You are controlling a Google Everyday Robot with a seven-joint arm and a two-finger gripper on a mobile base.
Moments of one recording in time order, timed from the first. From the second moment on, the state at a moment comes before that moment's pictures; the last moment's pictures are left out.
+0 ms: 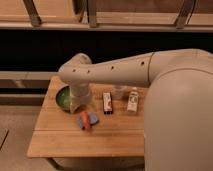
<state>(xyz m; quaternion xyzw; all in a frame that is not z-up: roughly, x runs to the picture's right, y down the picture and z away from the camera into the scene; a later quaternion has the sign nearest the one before) -0.107 0.103 0.703 -0.26 0.23 0.64 0.68</state>
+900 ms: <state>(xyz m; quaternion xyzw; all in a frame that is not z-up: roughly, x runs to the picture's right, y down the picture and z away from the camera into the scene) -0.124 0.086 0.714 -0.23 0.19 0.61 0.74</state>
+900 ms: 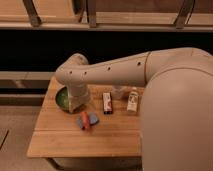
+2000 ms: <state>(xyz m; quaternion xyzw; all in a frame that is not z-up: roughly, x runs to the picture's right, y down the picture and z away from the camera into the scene) -0.146 0.088 0.740 -0.19 0.12 0.57 0.79</state>
